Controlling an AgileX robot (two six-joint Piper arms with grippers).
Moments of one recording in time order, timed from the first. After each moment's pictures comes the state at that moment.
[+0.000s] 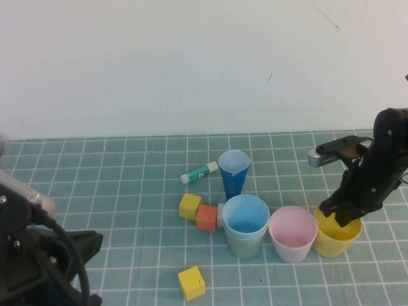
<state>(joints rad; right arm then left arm) 0.23 2.07 -1.30 0.12 0.77 -0.27 -0.65 0.73 -0.61 0.02 0.53 -0.13</state>
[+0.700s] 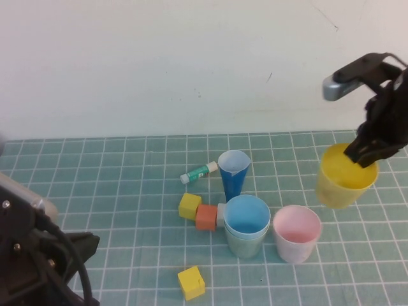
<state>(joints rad) 0.26 1.78 -1.50 0.07 1.12 -0.38 -0.65 0.73 -0.60 0.06 0.53 -0.13</state>
